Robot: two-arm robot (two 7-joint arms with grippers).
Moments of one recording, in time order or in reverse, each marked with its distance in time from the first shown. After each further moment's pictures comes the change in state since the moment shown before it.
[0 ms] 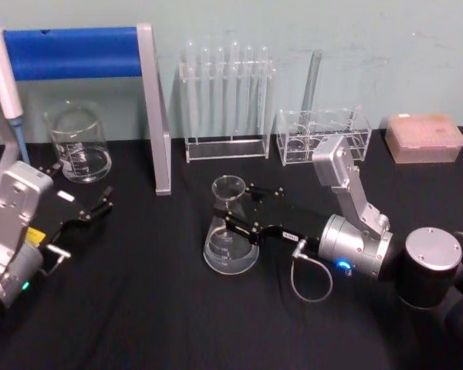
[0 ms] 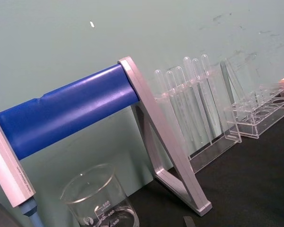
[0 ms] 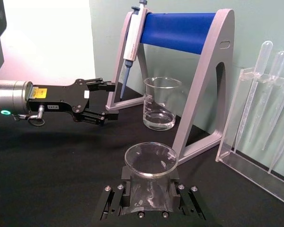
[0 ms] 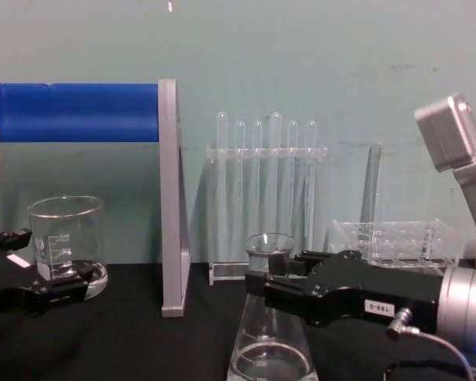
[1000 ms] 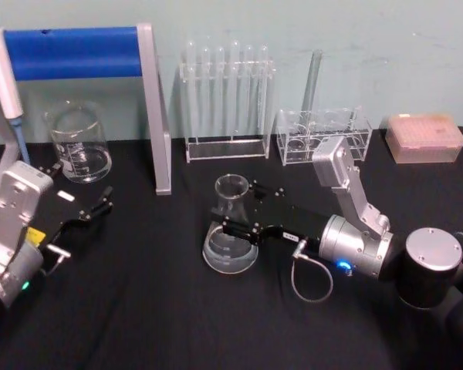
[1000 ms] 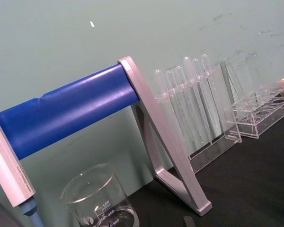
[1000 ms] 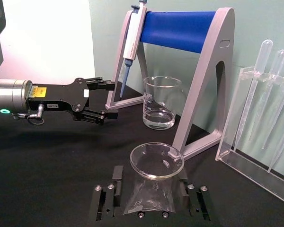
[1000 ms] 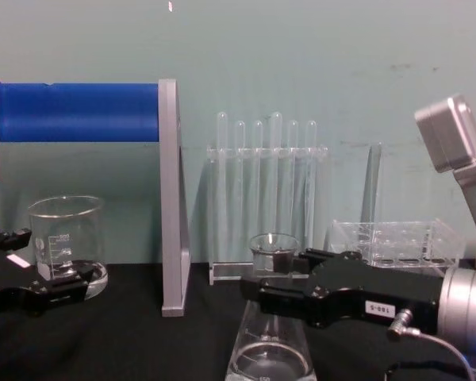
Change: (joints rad) left arm 0.000 0.000 0.000 0.000 0.000 0.000 0.000; right arm -0.002 0.000 0.001 -0.001 -0.003 0.001 -0.002
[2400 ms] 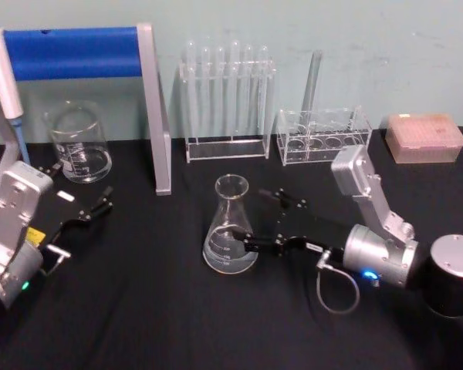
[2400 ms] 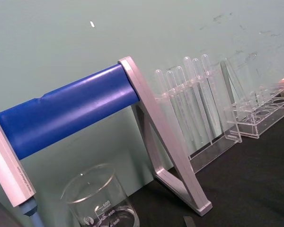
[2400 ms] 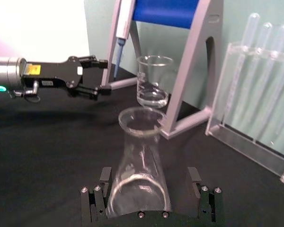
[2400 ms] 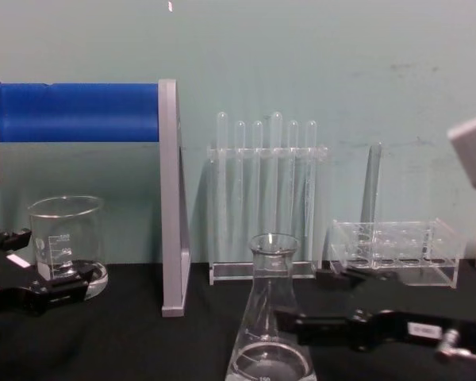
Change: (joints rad) left arm 0.000 0.000 0.000 0.000 0.000 0.000 0.000; right arm -0.038 0.069 0.014 -0.046 0.007 0.048 0.002
